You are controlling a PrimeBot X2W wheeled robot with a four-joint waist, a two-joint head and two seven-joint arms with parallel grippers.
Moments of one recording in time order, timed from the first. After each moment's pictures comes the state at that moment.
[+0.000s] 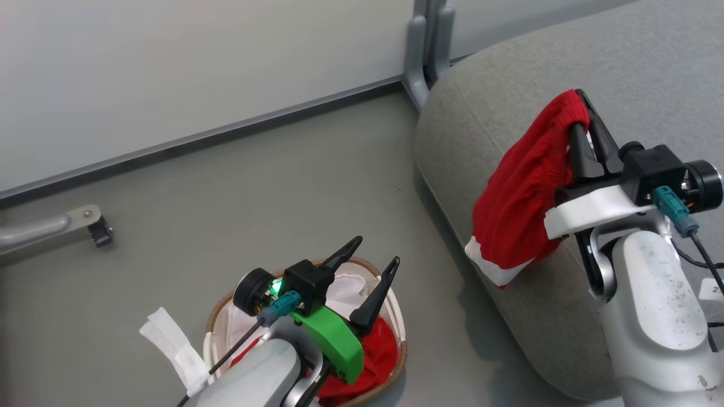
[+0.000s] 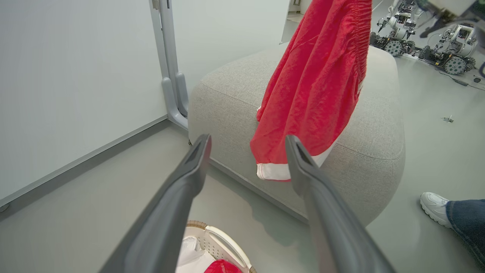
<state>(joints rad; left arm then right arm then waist) -0.49 0.20 -0.94 0.43 -0.64 -0.05 -0.26 -0.49 -0.05 -0.02 0.28 -0.03 0.13 -0.26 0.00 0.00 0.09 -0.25</state>
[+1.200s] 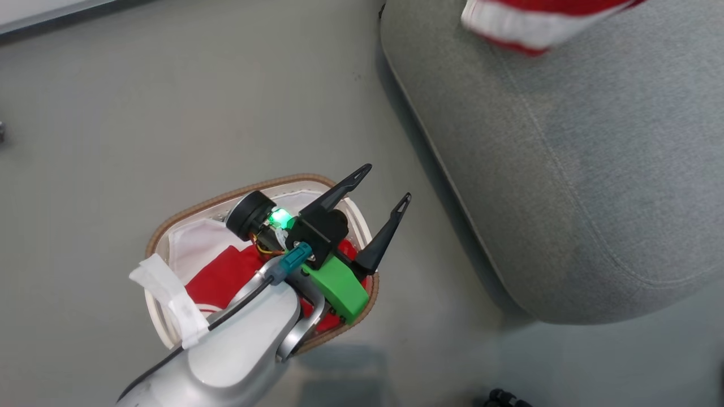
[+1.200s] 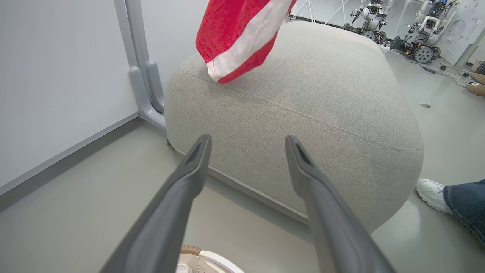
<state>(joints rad) -0.66 0.23 -0.94 0.36 -0.49 -0.03 -0.24 -1.21 -0.35 -0.01 0.46 0.06 0.13 -0.06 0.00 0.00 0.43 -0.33</state>
